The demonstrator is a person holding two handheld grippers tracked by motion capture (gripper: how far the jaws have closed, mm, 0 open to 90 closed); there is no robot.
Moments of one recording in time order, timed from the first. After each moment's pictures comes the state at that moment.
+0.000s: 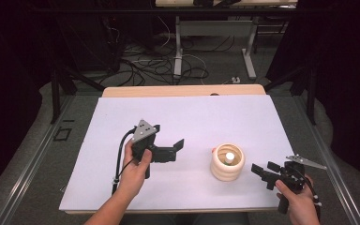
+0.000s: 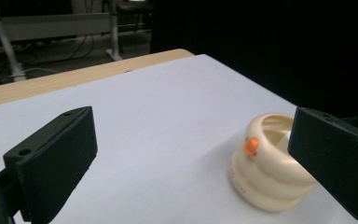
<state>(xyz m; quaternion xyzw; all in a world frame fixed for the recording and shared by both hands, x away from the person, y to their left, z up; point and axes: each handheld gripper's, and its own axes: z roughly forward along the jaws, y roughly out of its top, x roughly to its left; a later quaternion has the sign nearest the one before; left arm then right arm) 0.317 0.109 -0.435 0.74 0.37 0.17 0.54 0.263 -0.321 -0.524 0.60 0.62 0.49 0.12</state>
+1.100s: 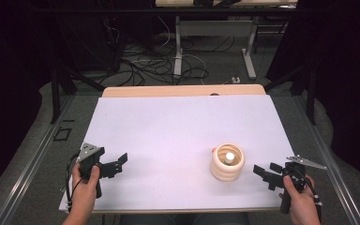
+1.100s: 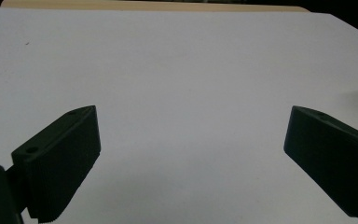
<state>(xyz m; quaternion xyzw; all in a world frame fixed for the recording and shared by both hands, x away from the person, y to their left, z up) 0.302 0.253 -0.508 0.69 0.53 0.21 0.46 0.266 -0.329 -0.532 0.61 0.63 0.47 0.12</state>
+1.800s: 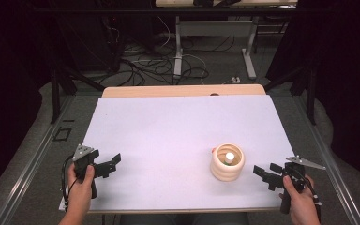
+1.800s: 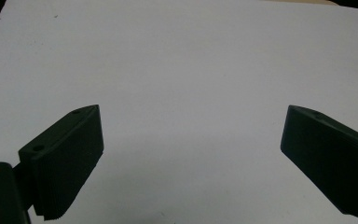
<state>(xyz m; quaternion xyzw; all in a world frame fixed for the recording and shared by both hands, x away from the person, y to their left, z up) 0.310 0.274 -0.528 0.68 0.55 0.20 0.44 0.268 -0.330 -0.538 0.60 0.63 0.47 0.13</state>
